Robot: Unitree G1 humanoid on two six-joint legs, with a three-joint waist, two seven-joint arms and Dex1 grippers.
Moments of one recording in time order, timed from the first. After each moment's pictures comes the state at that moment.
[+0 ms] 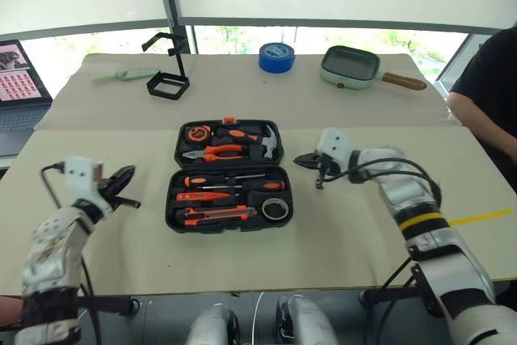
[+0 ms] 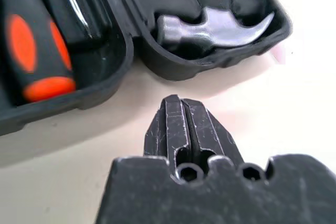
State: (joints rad) left arm -0.27 0.60 0.25 0.20 -0.40 0.35 -0.65; right arm -0.82 -0.44 0.27 0.69 -0.06 -0.06 0.89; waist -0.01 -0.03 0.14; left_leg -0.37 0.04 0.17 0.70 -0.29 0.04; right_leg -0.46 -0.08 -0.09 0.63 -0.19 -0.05
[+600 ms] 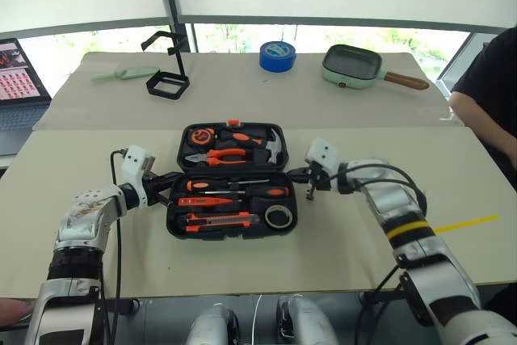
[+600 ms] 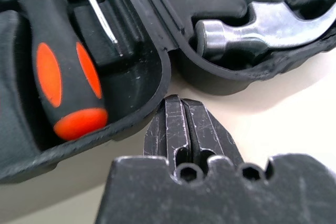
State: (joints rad) left arm -0.40 0.62 0.10 0.31 -0.36 0.47 -0.89; right arm -0.62 -0.48 0.22 0.33 0.03 0.24 1.03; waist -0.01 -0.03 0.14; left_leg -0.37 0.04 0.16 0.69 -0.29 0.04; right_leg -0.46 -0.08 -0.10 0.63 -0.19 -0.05
